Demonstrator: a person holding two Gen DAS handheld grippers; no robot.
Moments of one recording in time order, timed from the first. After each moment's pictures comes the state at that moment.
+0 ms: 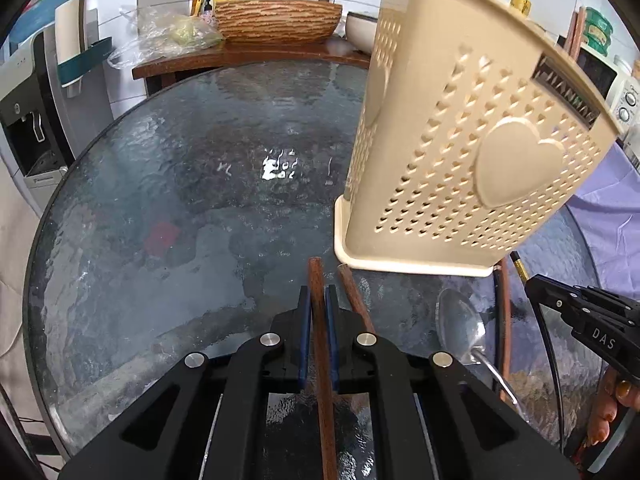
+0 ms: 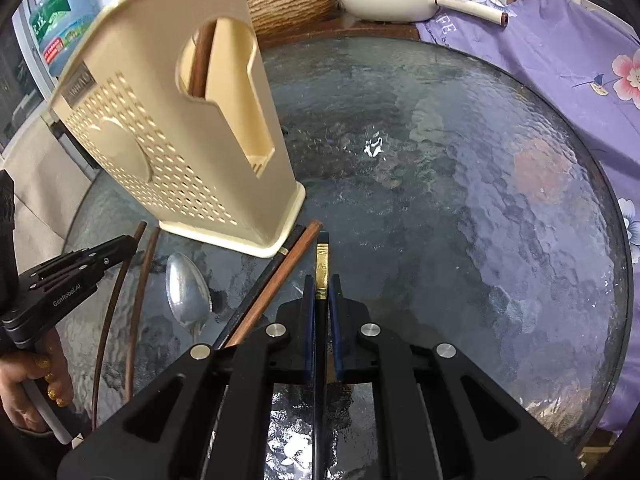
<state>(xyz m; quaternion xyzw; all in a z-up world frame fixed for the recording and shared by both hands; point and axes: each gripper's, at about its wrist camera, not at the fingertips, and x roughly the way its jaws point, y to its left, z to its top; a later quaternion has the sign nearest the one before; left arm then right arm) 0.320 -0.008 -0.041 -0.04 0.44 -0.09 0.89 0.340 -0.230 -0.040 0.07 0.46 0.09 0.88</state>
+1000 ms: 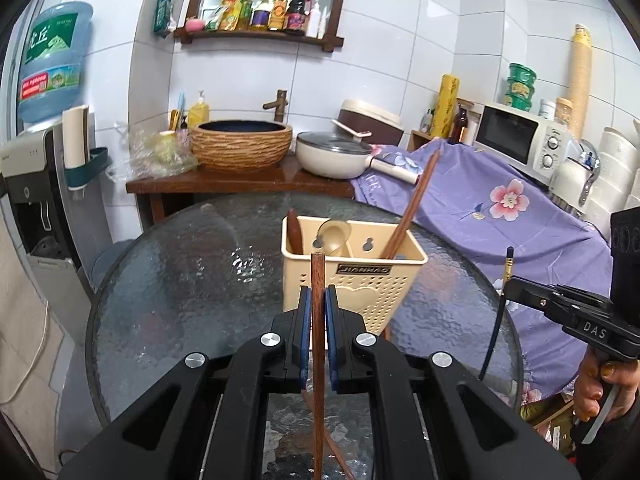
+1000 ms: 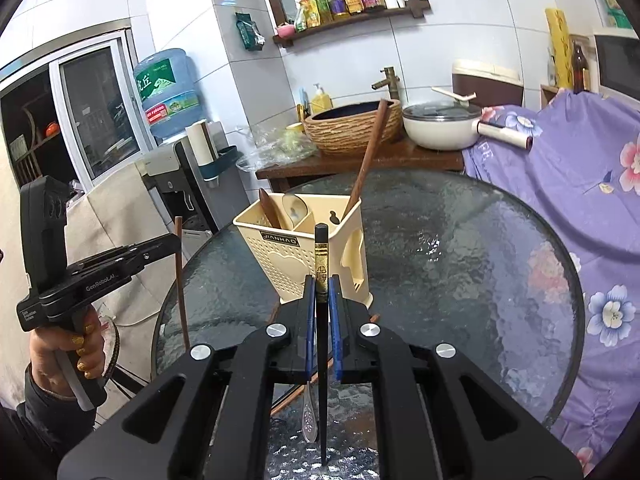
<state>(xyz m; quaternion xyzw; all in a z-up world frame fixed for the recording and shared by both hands) 0.223 -0.016 0.103 -0.03 0.27 -0.15 0.95 0.240 -0.258 0.106 0.08 0.28 0.21 0.94</state>
